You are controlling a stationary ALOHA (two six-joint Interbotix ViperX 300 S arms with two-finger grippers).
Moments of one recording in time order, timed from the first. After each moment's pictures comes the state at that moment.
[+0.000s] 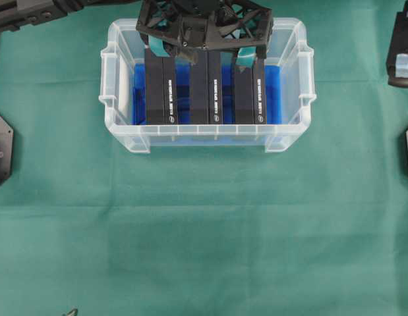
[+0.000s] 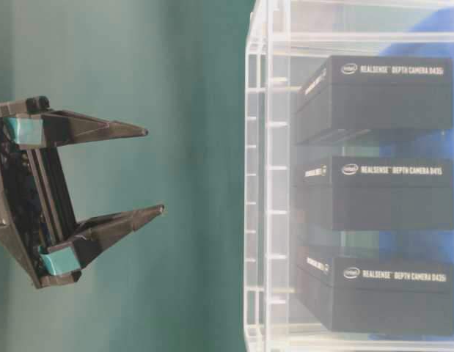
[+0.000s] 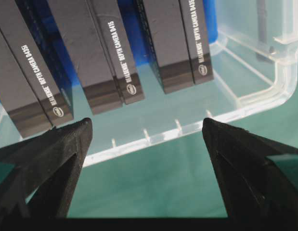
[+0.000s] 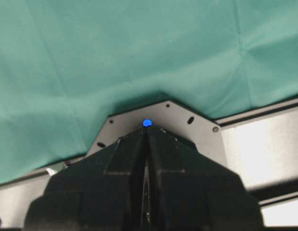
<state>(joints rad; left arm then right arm) 0.20 0.29 -0.52 -0.01 1.51 -1.17 -0.02 -0.60 0.40 -0.07 1.68 0.40</state>
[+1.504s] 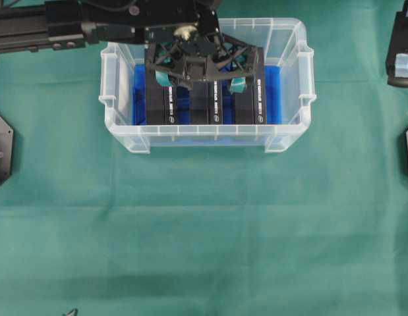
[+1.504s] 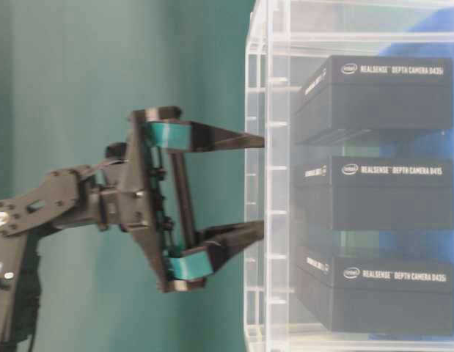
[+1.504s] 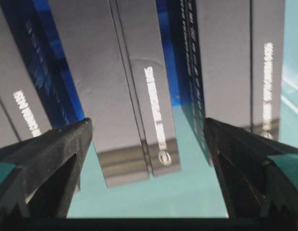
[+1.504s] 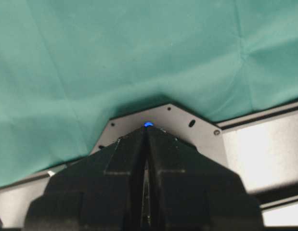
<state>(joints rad) 0.20 0.30 -0.16 0.01 1.20 -1.24 -0.02 -0.60 0.40 -0.07 1.67 0.40</state>
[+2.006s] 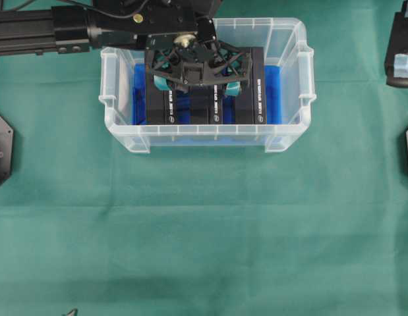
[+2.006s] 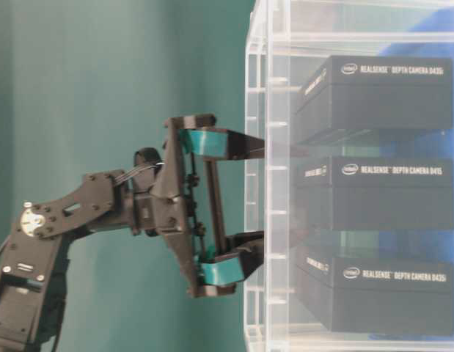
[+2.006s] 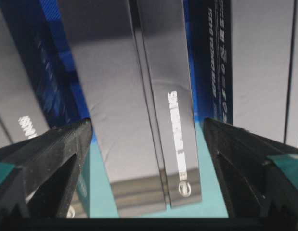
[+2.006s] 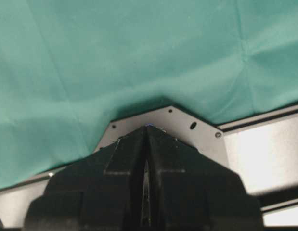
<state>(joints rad) 0.21 0.31 -0.10 0.02 1.14 -1.24 -0.02 -0.60 0.40 -0.07 1.66 0.40</state>
